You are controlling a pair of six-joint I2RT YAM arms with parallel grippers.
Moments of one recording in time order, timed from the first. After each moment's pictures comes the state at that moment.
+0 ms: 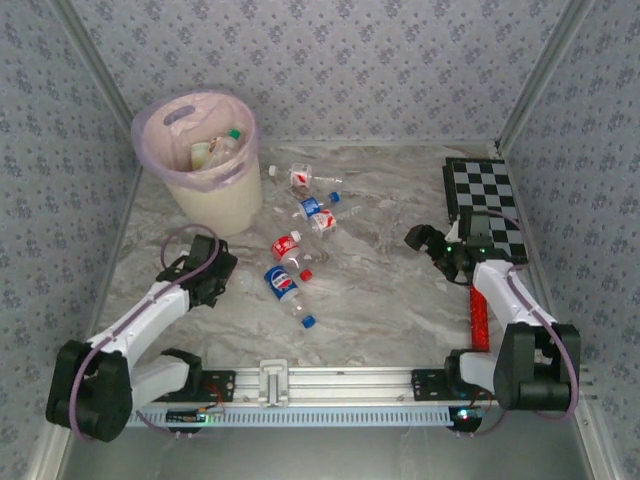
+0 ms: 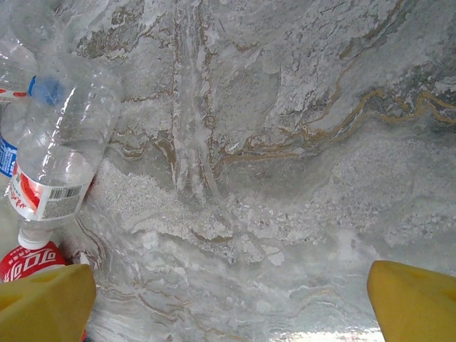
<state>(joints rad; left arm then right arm) -0.32 1.10 0.55 -0.49 -0.18 -1.38 -0.03 1.21 0.68 -0.39 -0.38 0.60</state>
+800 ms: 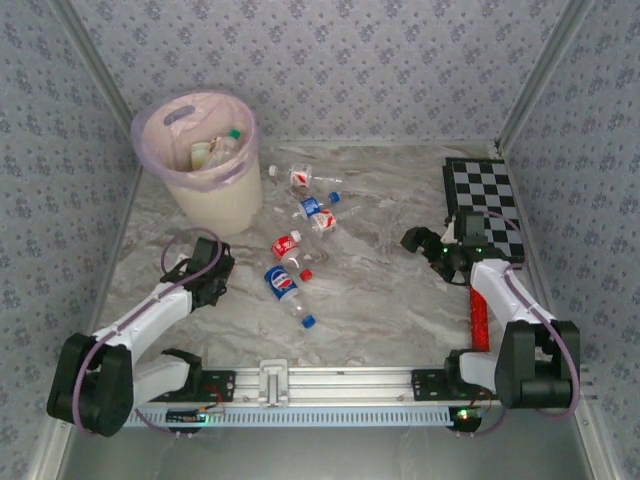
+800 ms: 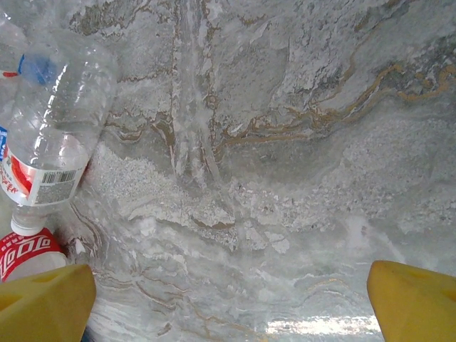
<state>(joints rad) -0.33 1.12 0.51 -0.41 -0.25 -1.43 0.00 1.23 0.68 -0.40 -0.38 0.60</state>
